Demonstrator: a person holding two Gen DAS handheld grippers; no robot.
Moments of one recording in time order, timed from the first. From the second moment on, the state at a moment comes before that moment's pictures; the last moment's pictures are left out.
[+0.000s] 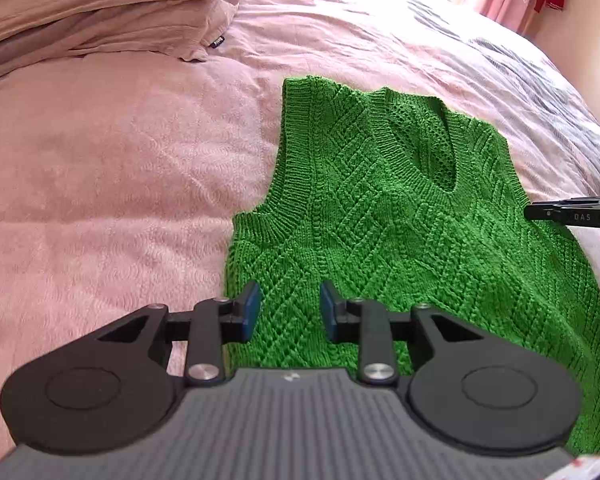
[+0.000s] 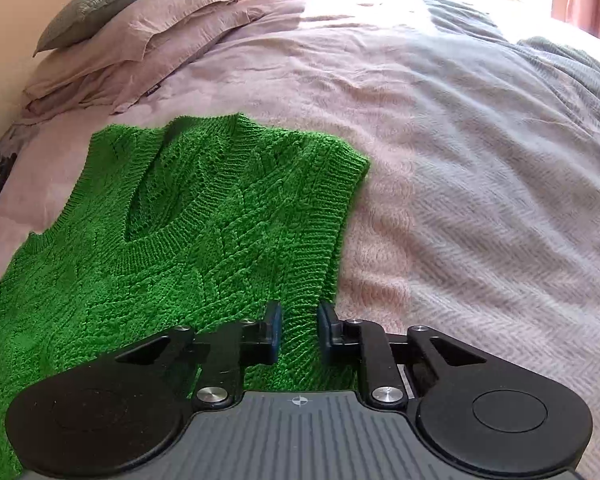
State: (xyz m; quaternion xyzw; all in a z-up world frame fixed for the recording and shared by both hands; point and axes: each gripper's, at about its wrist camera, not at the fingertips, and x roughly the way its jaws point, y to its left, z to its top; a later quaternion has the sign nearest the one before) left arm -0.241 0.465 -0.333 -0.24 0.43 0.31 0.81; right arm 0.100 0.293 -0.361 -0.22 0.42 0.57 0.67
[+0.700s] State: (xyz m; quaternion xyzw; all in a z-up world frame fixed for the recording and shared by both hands) left arm -0.161 0.552 -0.348 -0.20 0.38 0.27 0.86; right arm 0.147 0.332 -0.345 -0.07 0.43 0.52 0.74
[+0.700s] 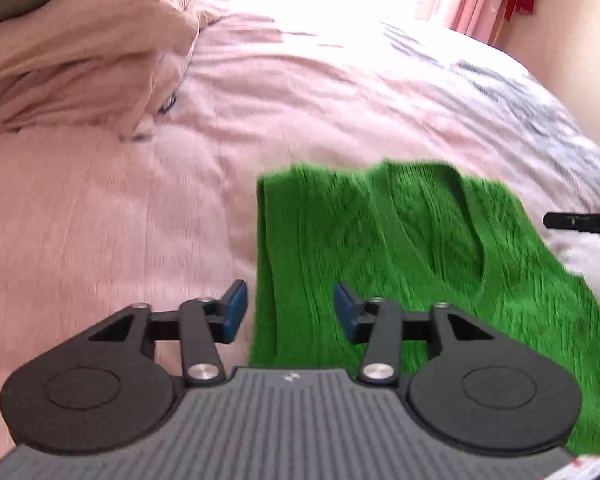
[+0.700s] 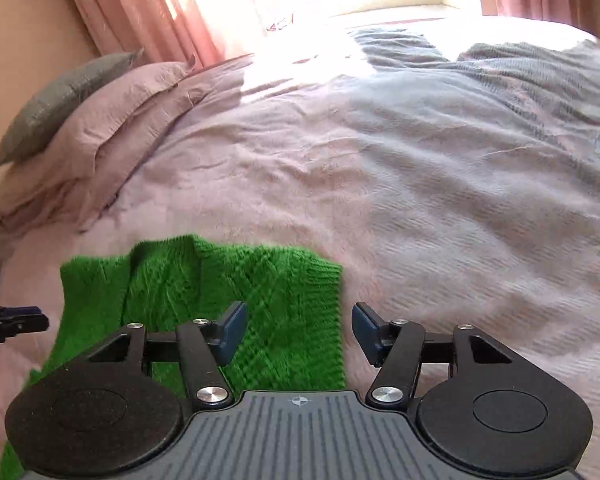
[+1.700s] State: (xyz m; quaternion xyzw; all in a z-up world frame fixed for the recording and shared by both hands) left arm -0.155 0.445 -0.329 -0.18 0.41 0.21 0.87; right arm -0.022 0.274 -0.331 -0.21 0.38 0.55 0.71
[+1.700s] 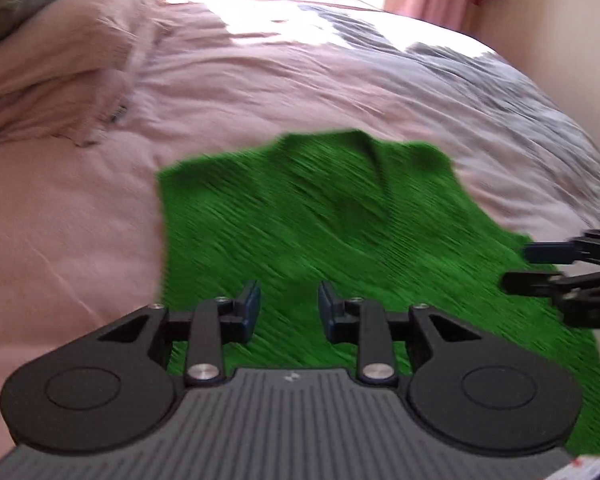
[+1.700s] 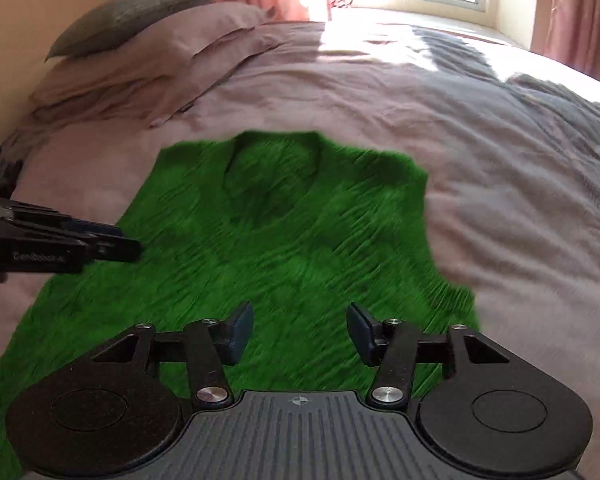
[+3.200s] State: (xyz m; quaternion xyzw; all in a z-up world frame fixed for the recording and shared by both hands) left arm -0.374 0.209 -0.074 -0.16 0.46 0.34 0.80; right arm -0.154 0.044 -0.101 -0.21 0.48 0.45 0.72
